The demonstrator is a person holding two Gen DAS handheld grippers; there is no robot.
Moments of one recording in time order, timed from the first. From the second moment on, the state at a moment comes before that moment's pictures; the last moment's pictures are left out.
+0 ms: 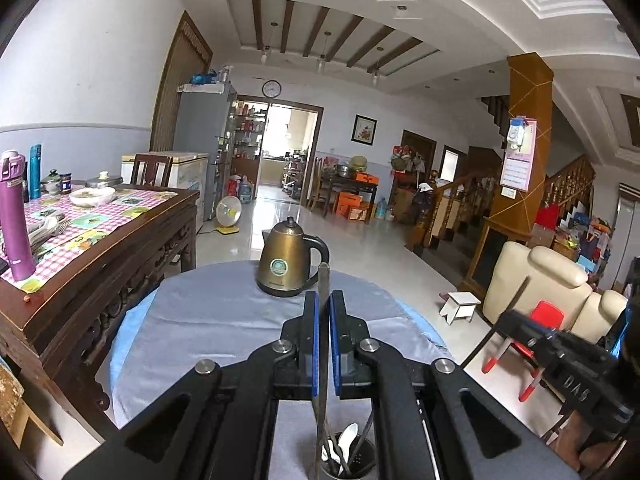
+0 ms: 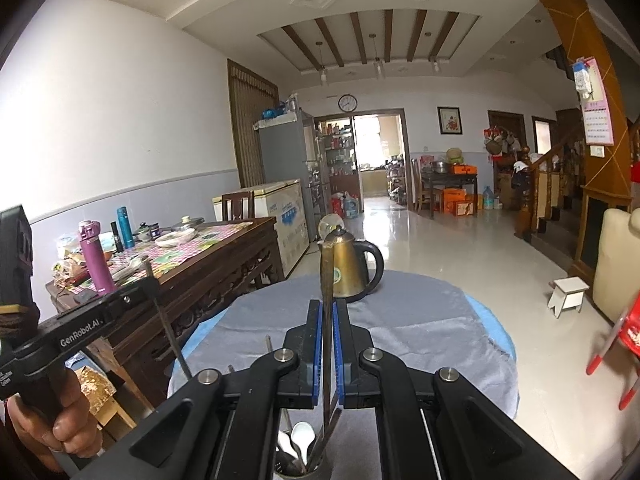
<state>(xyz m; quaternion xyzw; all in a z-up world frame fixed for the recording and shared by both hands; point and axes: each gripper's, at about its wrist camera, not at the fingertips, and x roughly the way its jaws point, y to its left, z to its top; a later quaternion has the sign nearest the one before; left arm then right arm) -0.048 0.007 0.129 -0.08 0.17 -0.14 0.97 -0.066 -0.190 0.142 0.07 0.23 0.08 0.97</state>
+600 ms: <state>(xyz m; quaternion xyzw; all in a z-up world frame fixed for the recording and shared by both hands) -0.044 -0.013 0.115 -0.08 0.15 -0.17 0.97 -0.062 -0.175 0.112 0.09 0.27 0.11 0.95</state>
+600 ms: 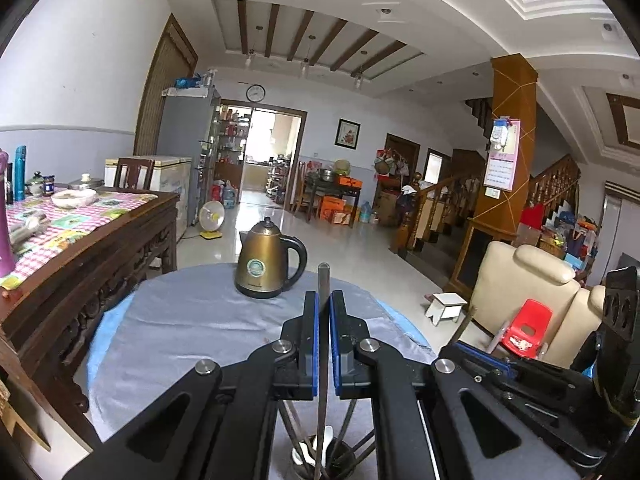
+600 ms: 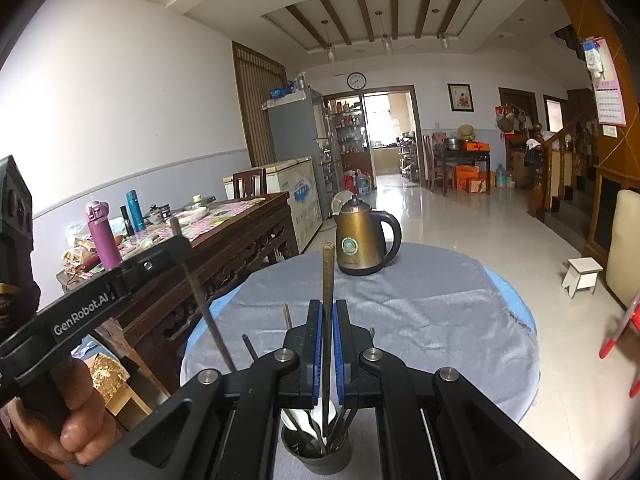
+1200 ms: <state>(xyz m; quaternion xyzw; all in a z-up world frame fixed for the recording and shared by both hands) -0.027 -0.027 0.079 -0.07 0.17 -0.14 0.97 -0.057 -0.169 0.085 0.09 0.30 0.10 0.95</state>
